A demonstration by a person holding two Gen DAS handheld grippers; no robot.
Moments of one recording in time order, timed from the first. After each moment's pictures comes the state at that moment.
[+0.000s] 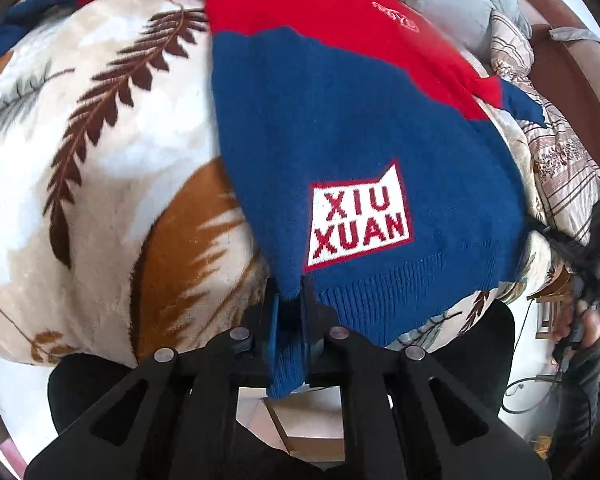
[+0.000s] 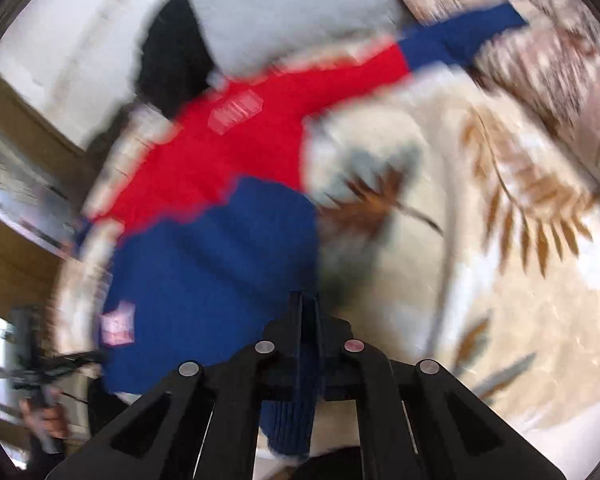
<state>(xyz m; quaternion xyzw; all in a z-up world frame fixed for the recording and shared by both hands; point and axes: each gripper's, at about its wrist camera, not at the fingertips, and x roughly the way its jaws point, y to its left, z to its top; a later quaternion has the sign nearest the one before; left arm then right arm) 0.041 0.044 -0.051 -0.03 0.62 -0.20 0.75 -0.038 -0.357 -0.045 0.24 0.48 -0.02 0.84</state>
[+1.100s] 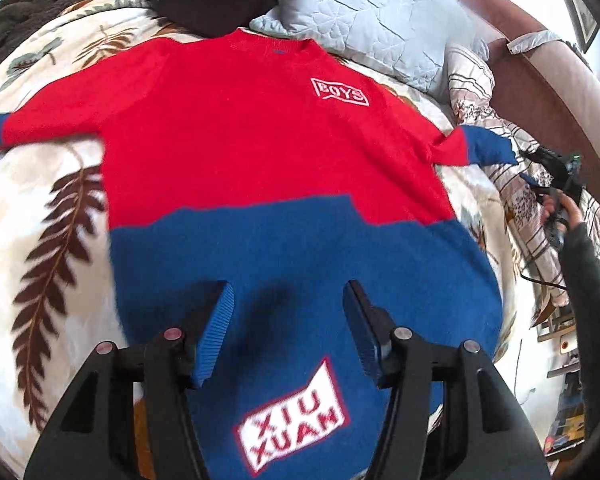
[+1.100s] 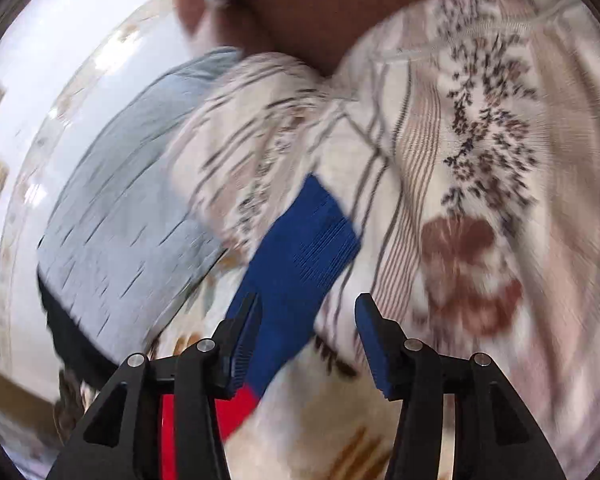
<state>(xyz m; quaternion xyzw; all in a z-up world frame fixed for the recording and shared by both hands) 0.136 -0.024 -0.027 -0.02 0.53 -0.28 0.80 0.060 -0.596 -0.010 0.43 0.26 -0.27 0.82</state>
